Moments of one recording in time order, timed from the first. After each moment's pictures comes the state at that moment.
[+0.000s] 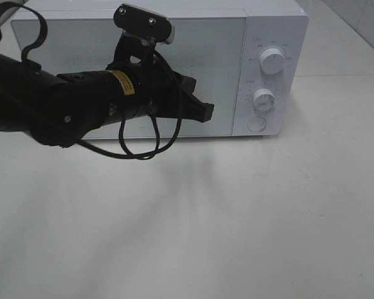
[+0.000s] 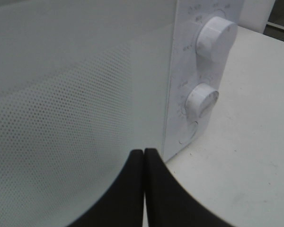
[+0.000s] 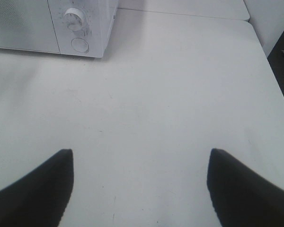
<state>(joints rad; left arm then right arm) -0.75 1.86 -0.99 -0.08 -0.43 0.05 0.09 0.00 -0.51 -0.07 1.04 0.00</state>
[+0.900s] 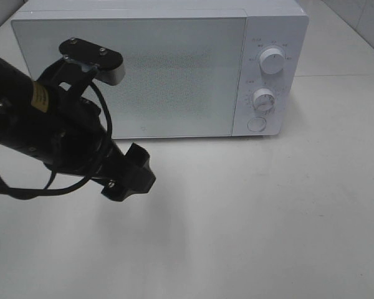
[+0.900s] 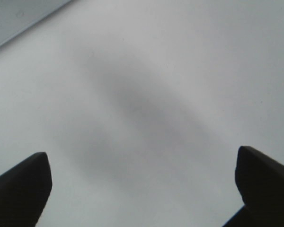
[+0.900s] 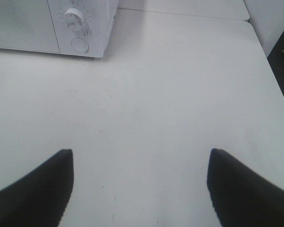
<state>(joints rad) -0.76 1.48 -0.88 -0.06 0.50 -0.04 0.09 0.00 -0.51 -0.07 1.04 0.00</state>
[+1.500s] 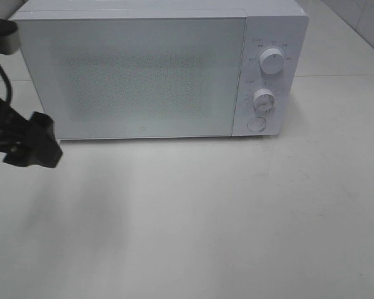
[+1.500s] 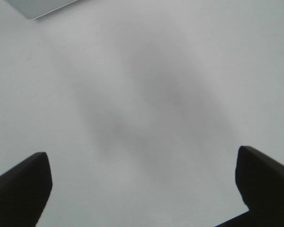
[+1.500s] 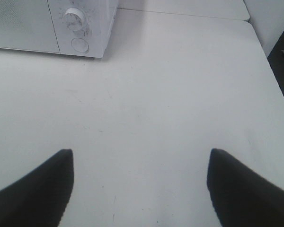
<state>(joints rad) -0.49 1.31 -0.88 0.03 0.76 -0.09 0.09 0.00 -0.51 -0.07 1.04 0.00</state>
